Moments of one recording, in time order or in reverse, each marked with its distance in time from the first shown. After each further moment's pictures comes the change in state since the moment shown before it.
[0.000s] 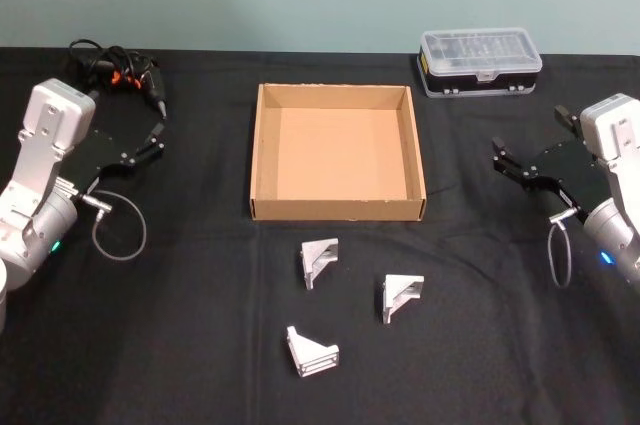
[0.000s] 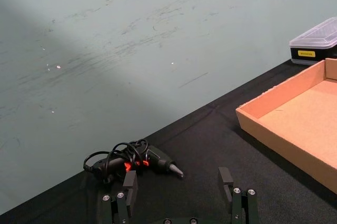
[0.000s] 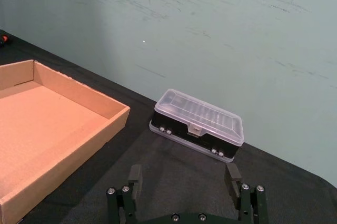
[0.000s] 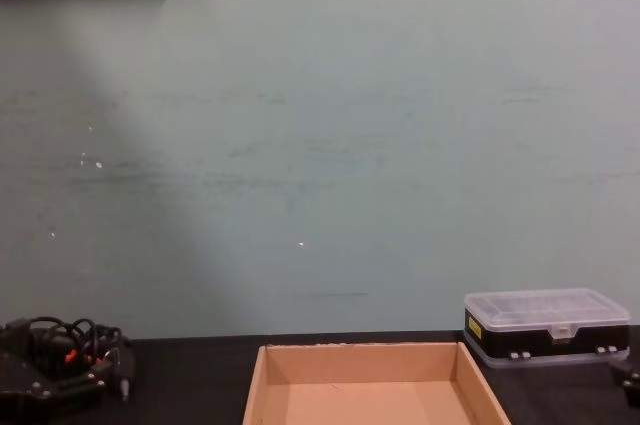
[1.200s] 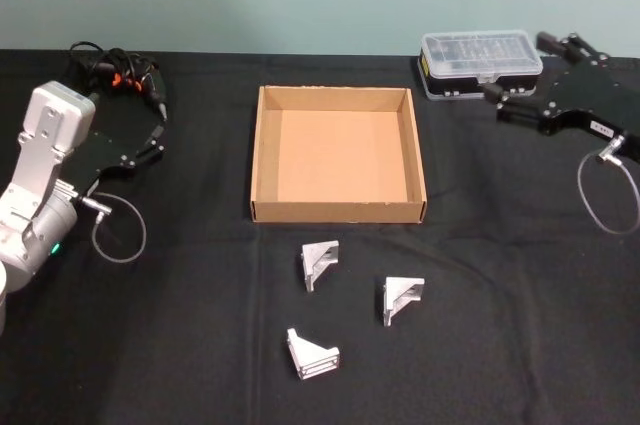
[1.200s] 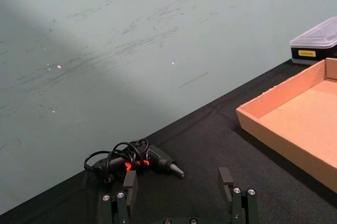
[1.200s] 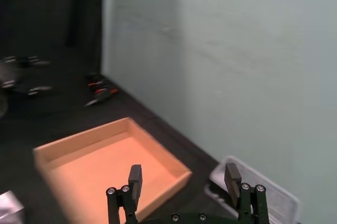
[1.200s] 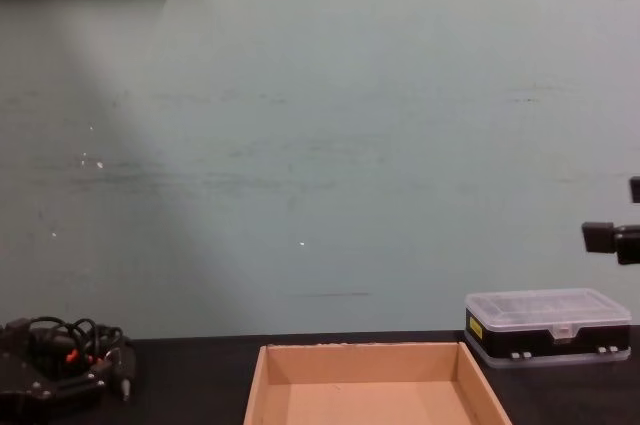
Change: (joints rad) left arm 0.000 0.000 0.000 0.000 0.000 0.000 0.000; right arm 0.076 0.170 0.121 -0.224 0.208 0.164 0.491
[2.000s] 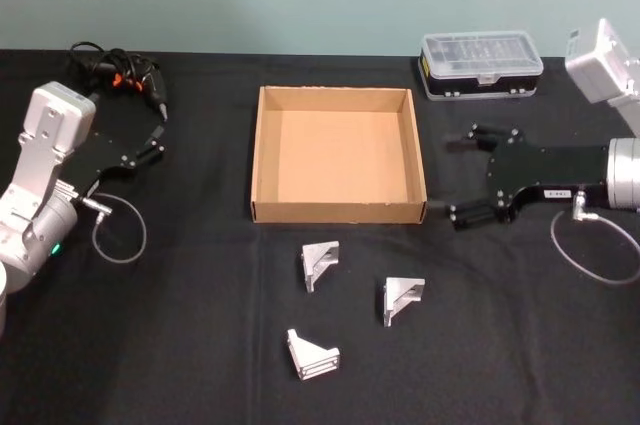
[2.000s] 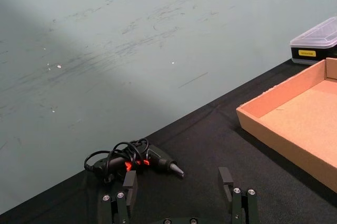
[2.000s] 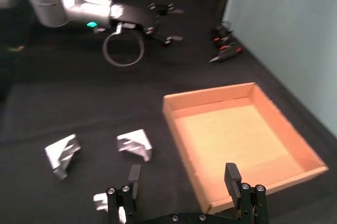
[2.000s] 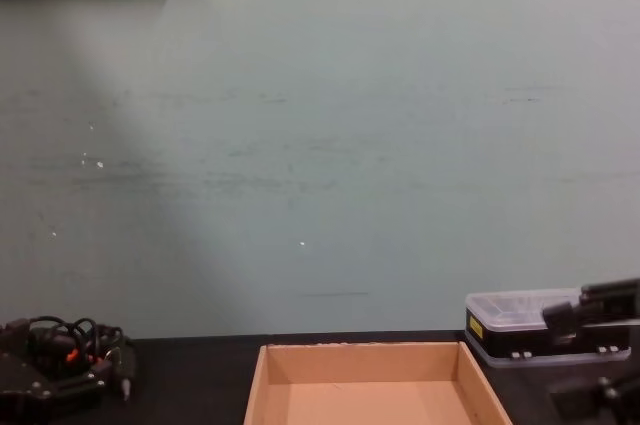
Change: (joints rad) left arm 0.000 0.000 0.000 0.000 0.000 0.000 0.000; right arm 0.194 0.046 -0.223 0.061 -0.009 0.125 0.426
